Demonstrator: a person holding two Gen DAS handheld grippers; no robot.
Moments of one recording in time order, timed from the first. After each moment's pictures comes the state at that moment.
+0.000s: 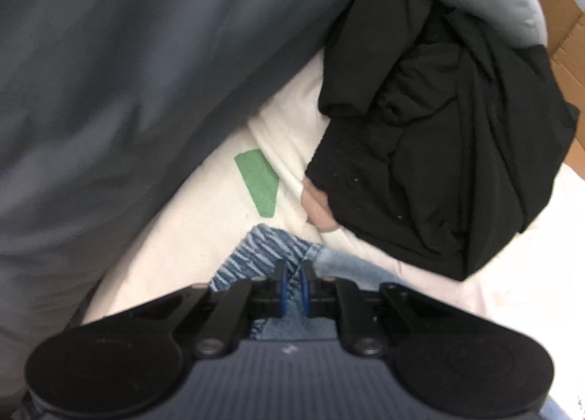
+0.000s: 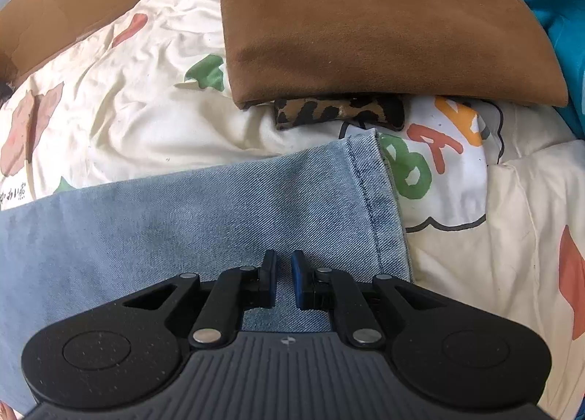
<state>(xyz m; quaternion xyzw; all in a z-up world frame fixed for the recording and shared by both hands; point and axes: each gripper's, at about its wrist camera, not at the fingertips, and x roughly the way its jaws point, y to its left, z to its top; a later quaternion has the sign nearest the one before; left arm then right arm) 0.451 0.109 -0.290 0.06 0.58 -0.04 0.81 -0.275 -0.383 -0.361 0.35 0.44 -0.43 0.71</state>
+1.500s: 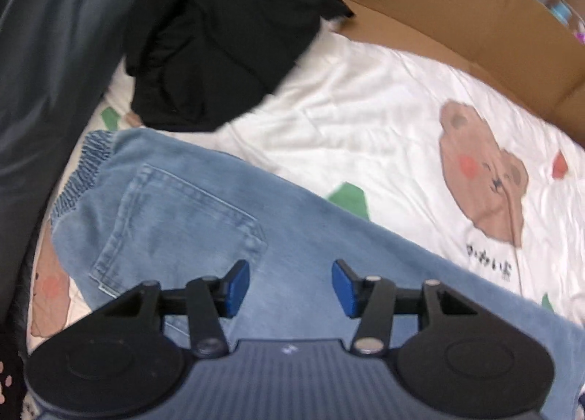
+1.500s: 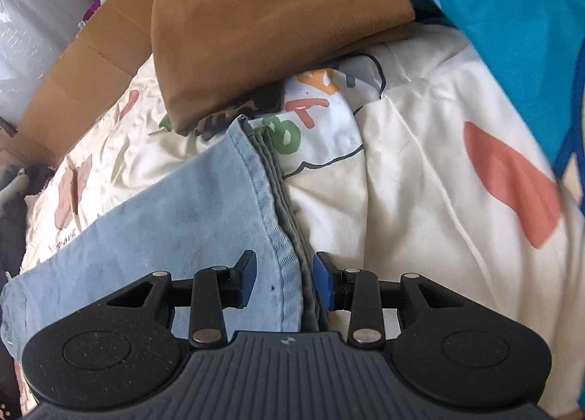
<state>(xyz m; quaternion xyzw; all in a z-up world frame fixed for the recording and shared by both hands) 0.245 -0.026 -0.220 0.14 0.59 -0.16 0.78 -0.421 -0.369 -0.362 0.46 0.30 -0.40 0.74</state>
